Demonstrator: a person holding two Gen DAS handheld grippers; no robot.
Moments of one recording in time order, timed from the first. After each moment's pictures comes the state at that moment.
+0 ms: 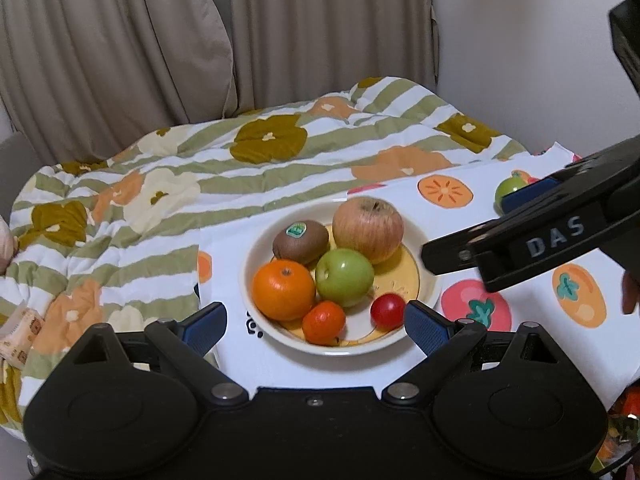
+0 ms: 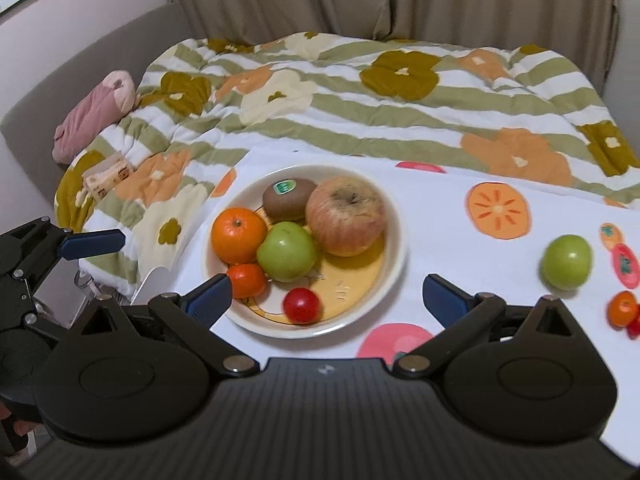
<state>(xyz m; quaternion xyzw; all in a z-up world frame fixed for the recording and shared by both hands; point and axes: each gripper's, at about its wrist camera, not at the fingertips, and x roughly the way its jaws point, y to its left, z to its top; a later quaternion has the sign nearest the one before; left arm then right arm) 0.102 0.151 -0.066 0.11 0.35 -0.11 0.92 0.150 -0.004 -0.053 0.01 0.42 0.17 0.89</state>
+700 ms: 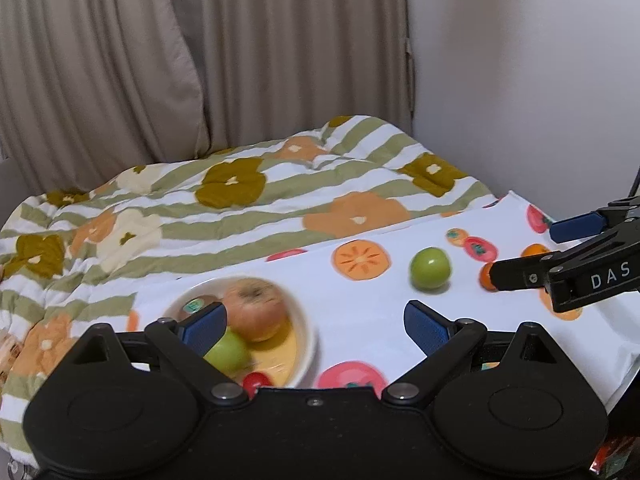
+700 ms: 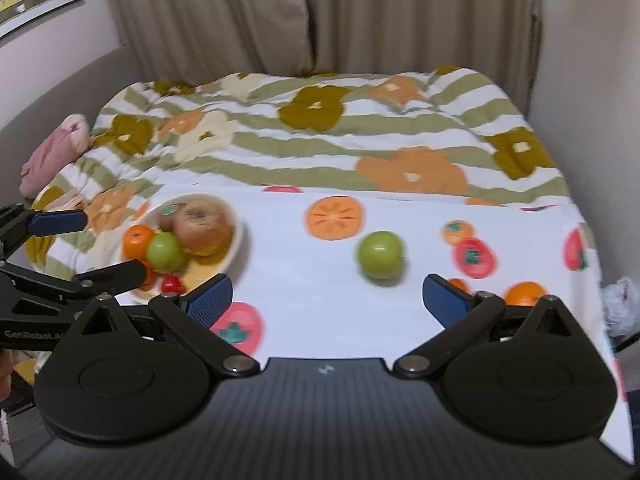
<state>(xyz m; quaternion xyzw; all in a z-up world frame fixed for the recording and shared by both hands) 0.094 0.026 -0.024 0.10 0.32 -0.13 0.94 0.105 -0.185 -0.017 0.02 0.38 0.09 0.92</state>
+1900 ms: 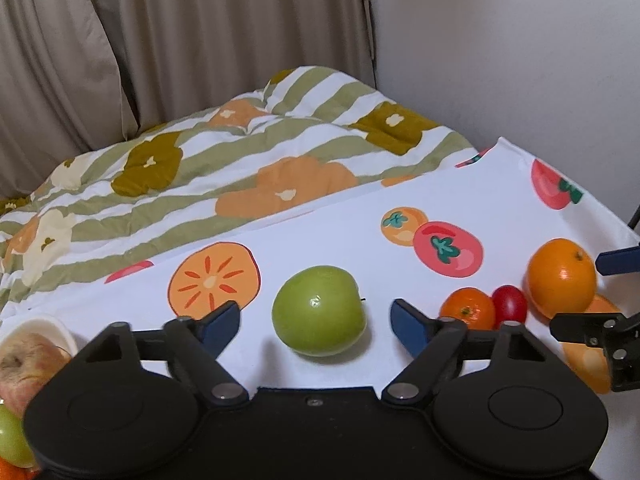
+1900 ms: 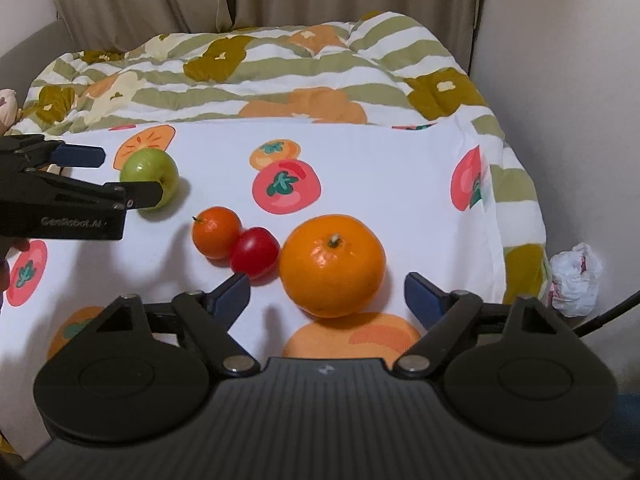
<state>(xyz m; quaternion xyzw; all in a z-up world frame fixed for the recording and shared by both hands) 0.219 -0.143 -0.146 0.13 0.37 -0.15 0.91 0.160 -0.346 -0.147 0.00 0.43 0.05 0.90</state>
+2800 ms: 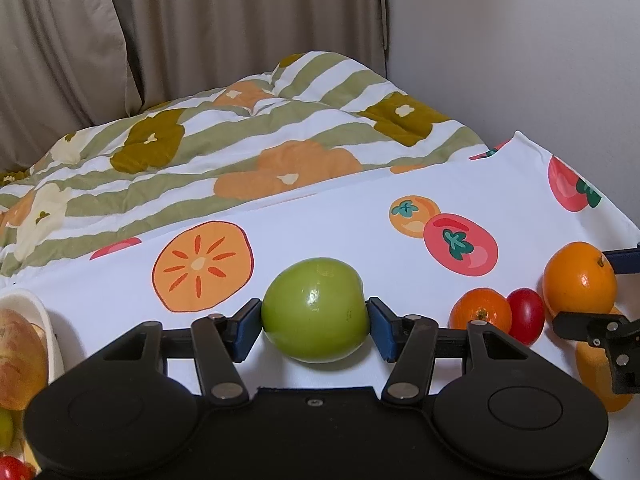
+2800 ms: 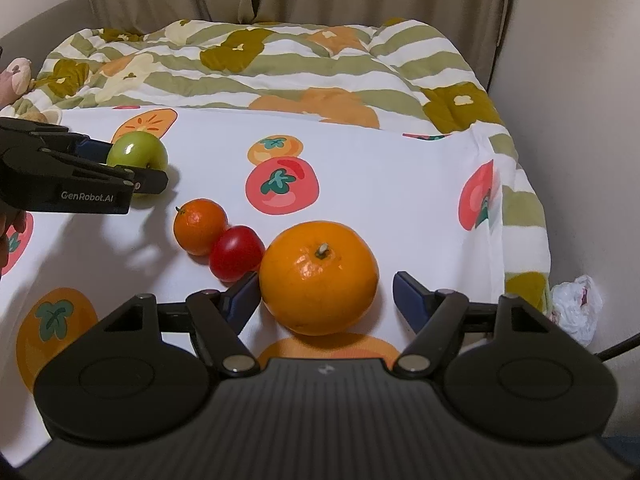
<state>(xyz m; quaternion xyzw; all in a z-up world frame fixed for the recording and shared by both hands) 0.229 -0.147 -0.161 0.11 0.38 -0.13 0.91 0.169 -0.349 -0.158 -0.05 0.41 0.08 0.91</state>
